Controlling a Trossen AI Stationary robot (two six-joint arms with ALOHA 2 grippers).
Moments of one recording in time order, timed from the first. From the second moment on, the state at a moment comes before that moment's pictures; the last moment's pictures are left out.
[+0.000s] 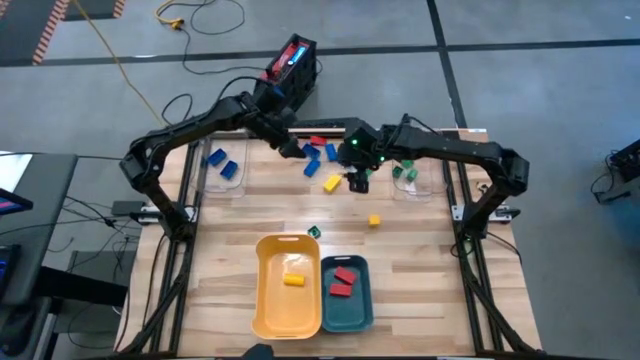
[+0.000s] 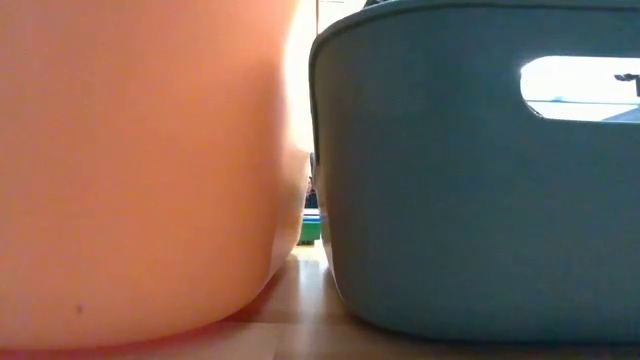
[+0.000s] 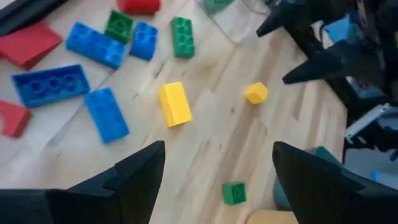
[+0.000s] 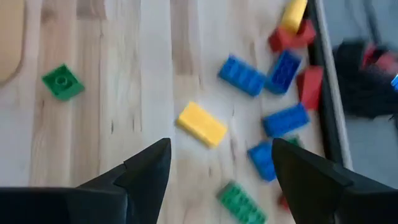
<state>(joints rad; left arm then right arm) 0.68 1.65 1.49 -0.74 0.54 -0.16 -0.36 1.64 1.43 -0.75 0.01 -0.31</state>
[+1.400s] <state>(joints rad) 0.75 1.61 1.49 -0.91 0.49 0.01 -0.41 2.19 1.72 -0.92 -0.16 -0.70</state>
